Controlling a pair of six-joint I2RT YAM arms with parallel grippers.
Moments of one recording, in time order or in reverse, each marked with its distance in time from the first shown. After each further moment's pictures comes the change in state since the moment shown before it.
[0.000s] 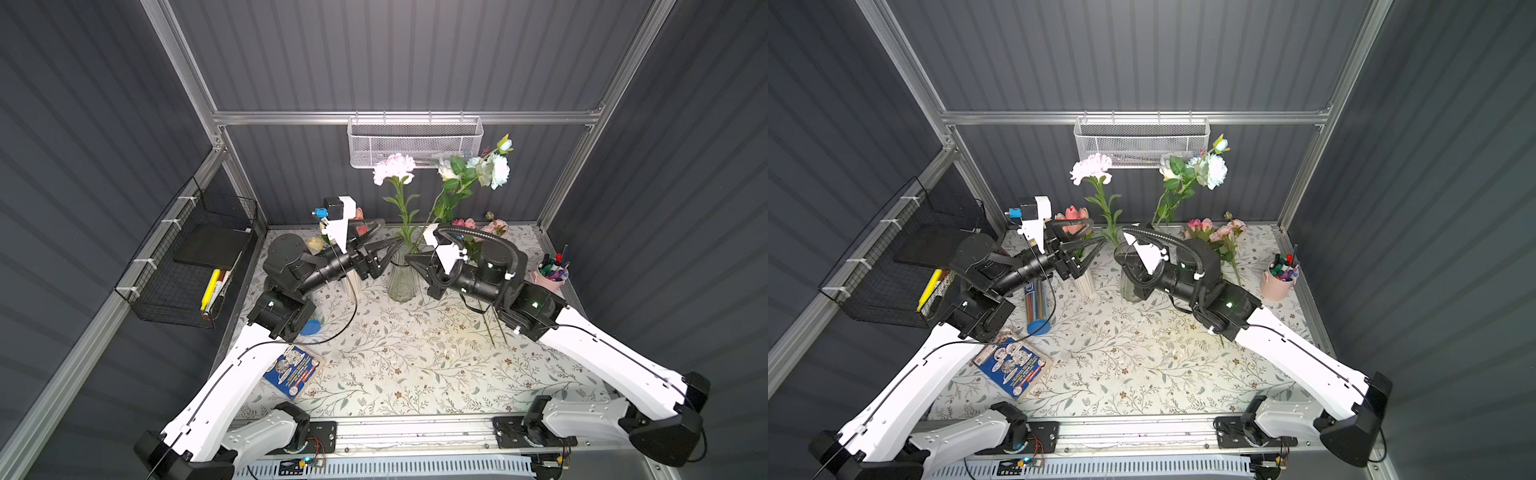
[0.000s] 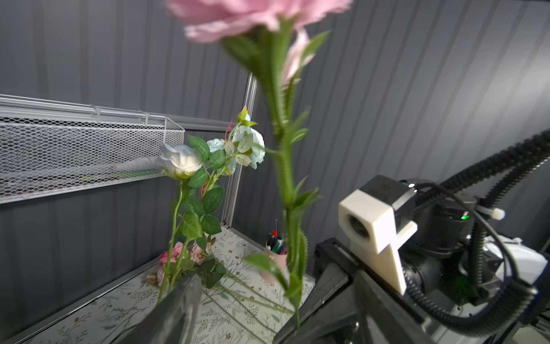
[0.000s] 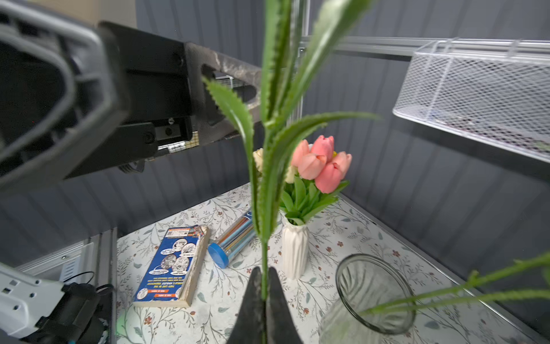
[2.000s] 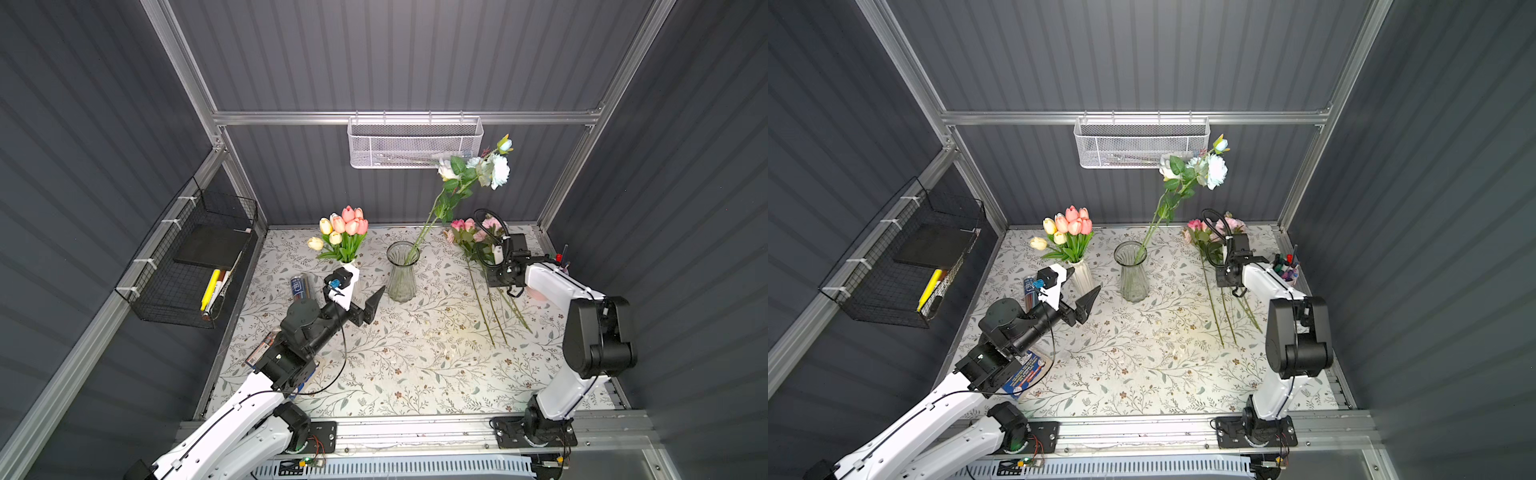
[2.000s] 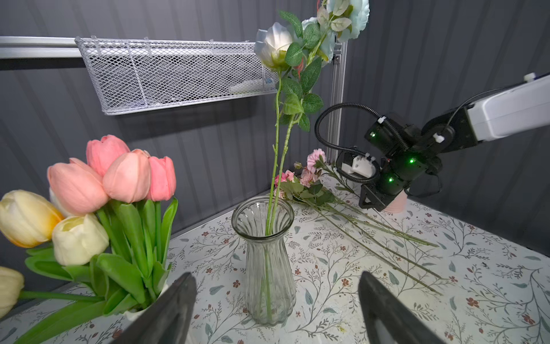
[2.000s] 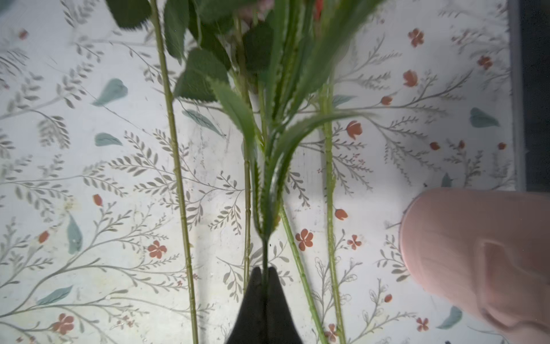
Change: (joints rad) left arm -0.132 -0.306 -0.554 0.067 -0.528 0.373; right arm -0.756 0.604 0.002 -0.357 0.226 -0.021
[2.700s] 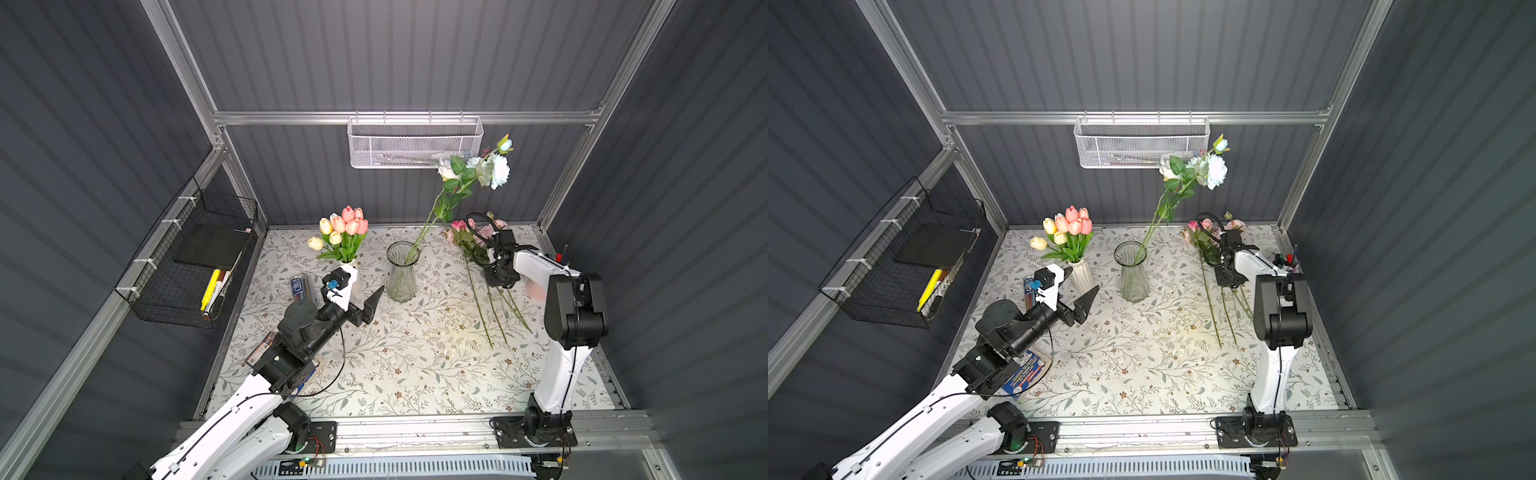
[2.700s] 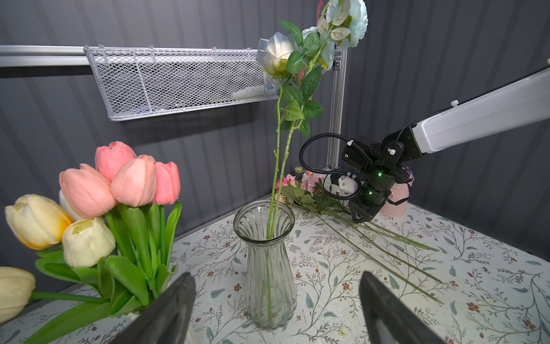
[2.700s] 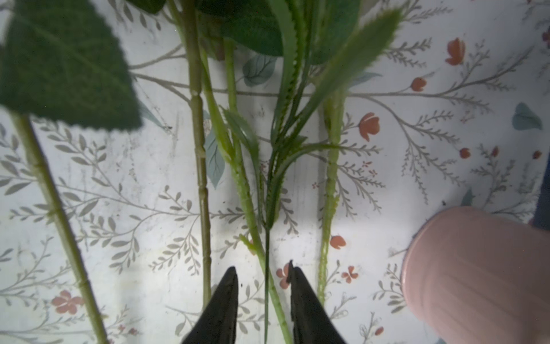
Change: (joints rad) left arm 0.000 -0.013 0.000 0.000 -0.003 0.000; right arm -0.006 0.195 0.180 -0.129 0.085 -0.049
